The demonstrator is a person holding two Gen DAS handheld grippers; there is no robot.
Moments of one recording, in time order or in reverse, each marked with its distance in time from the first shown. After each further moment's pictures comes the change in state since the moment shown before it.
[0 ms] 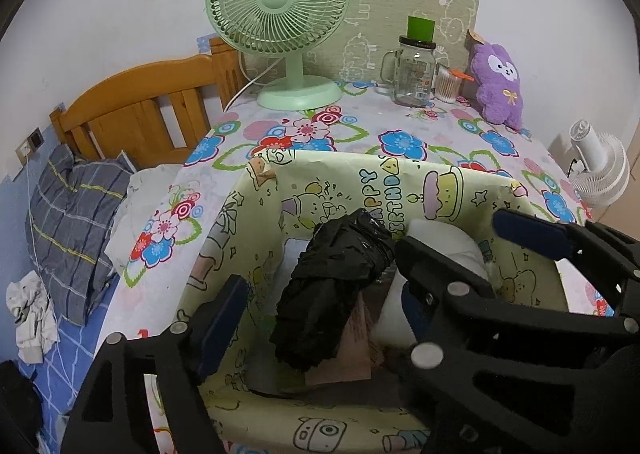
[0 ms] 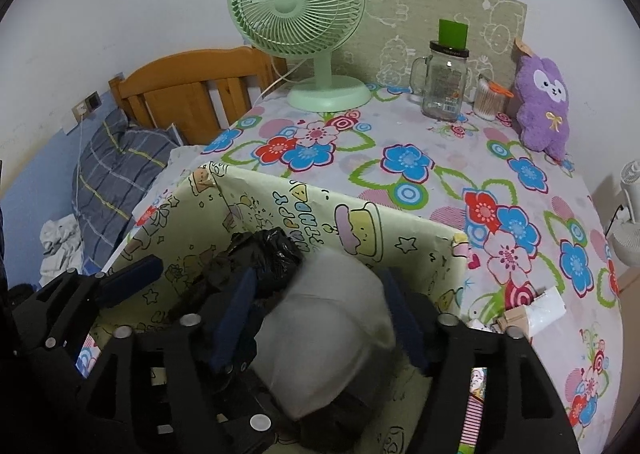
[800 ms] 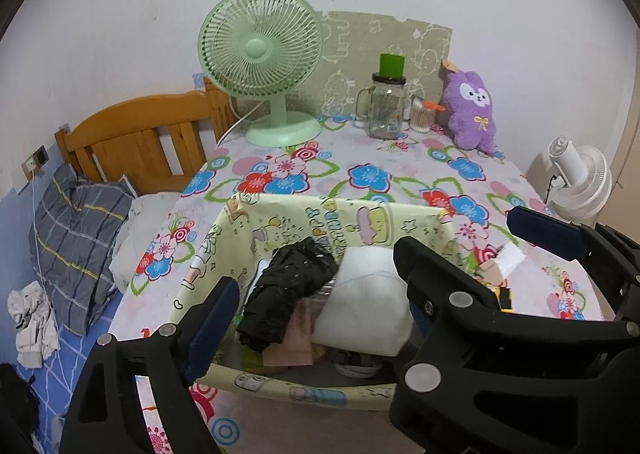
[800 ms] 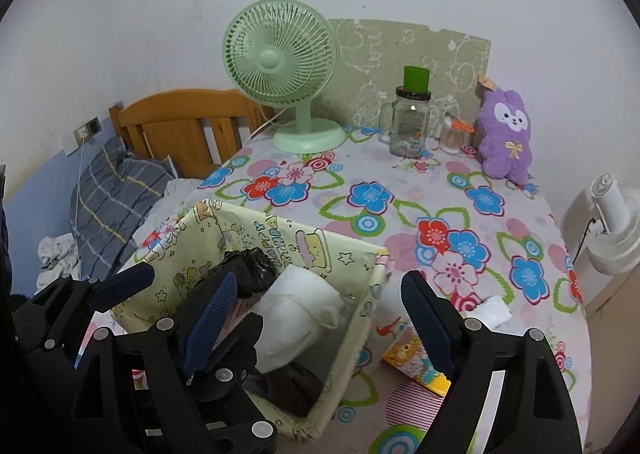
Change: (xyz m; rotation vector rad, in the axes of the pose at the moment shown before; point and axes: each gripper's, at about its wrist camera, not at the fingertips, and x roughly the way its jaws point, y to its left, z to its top) left arm -0.052 -0.037 0.002 0.016 -0.105 -0.012; right arm -0.070 -0.024 -0.008 0.004 -0.136 -0.037
